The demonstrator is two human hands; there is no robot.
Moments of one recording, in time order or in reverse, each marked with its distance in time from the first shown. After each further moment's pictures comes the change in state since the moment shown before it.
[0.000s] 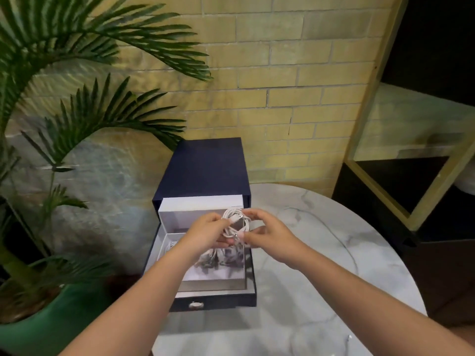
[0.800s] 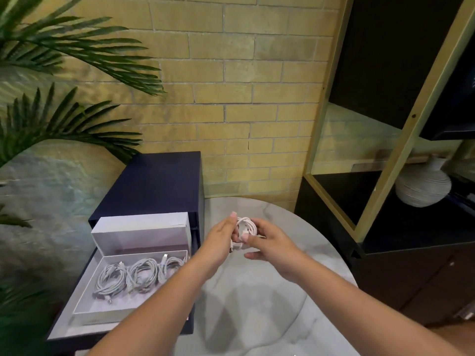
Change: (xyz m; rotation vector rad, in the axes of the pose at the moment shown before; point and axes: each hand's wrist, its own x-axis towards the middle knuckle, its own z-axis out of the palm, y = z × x) left_hand 0.027 0.029 0.140 -0.057 -0.021 0.224; right_hand -0.035 0.015 -0.111 0.260 0.088 0.158
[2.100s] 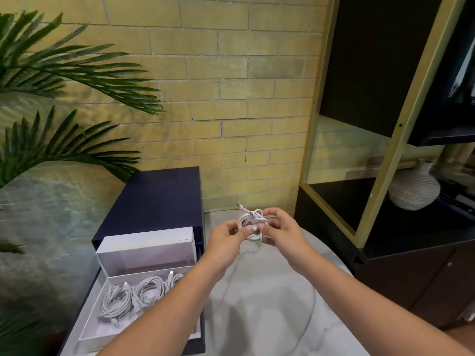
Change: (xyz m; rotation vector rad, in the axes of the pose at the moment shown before) left_hand 0.006 0.015 -0.008 -0.081 -0.011 0.109; right_hand 0.016 -0.014 -0.005 -0.019 0.283 -0.167
